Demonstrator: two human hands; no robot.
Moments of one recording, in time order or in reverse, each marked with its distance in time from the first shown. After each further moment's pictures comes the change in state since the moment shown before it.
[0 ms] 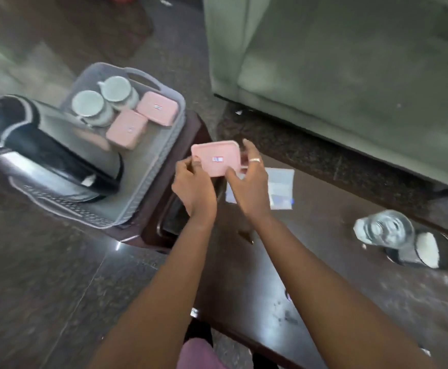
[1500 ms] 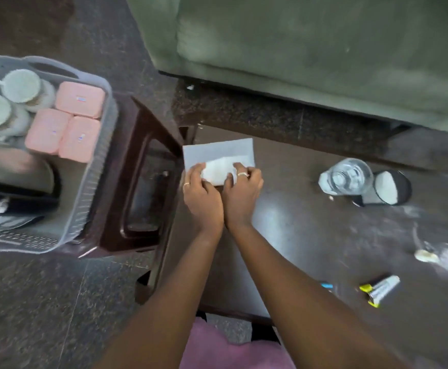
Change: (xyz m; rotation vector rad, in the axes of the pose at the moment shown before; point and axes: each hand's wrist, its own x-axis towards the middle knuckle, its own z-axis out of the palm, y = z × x) left_hand -0.054 -0.042 0.029 0.108 -0.292 0.262; right_hand -0.024 0.064 0.011 -0.290 0.329 0.264
